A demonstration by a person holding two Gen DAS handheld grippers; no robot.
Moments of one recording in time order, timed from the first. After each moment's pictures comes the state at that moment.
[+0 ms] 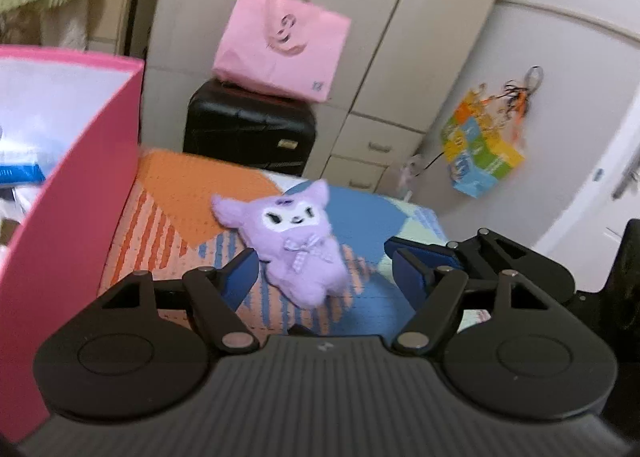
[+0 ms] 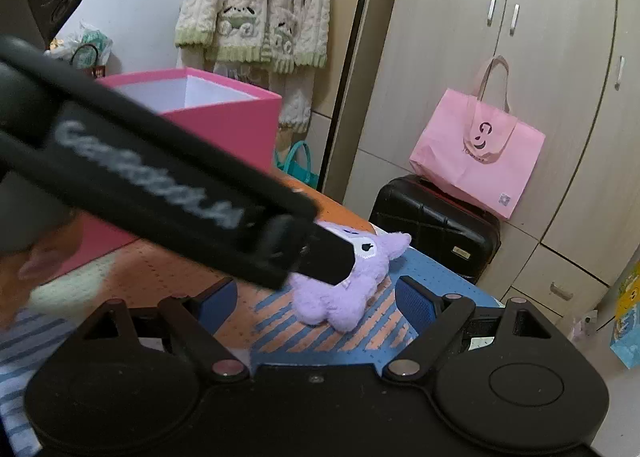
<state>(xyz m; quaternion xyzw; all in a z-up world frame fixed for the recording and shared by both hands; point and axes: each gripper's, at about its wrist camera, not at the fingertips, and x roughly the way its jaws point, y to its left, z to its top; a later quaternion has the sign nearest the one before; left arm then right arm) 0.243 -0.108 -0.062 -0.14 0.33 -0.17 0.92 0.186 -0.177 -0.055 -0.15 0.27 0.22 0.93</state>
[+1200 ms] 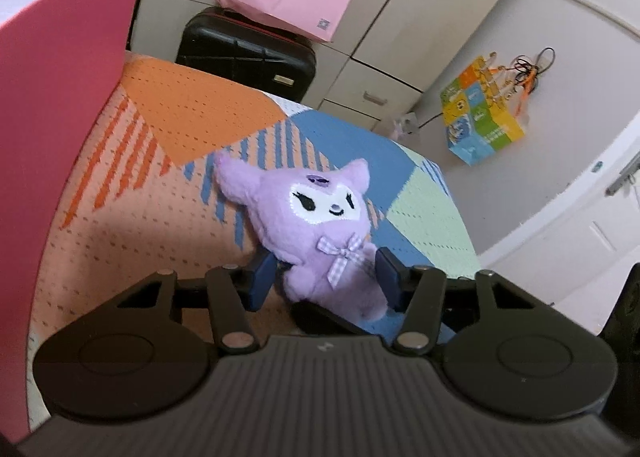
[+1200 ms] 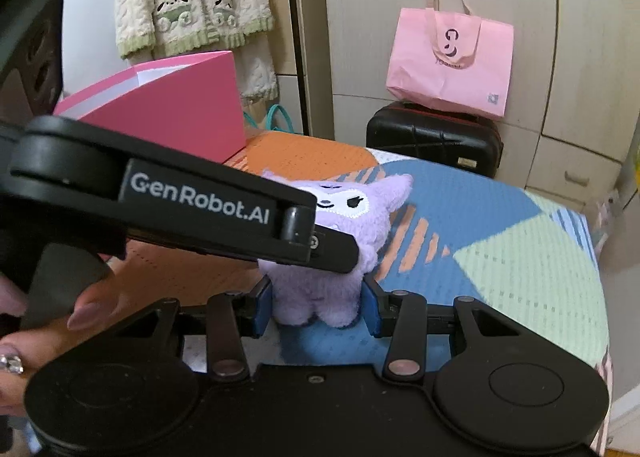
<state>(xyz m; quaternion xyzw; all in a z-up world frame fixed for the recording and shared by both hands) 0.255 -0.106 -0.108 -0.19 0.40 -0.21 0.87 0.183 -0.188 -0.084 -0.01 0.35 0.18 0.92</state>
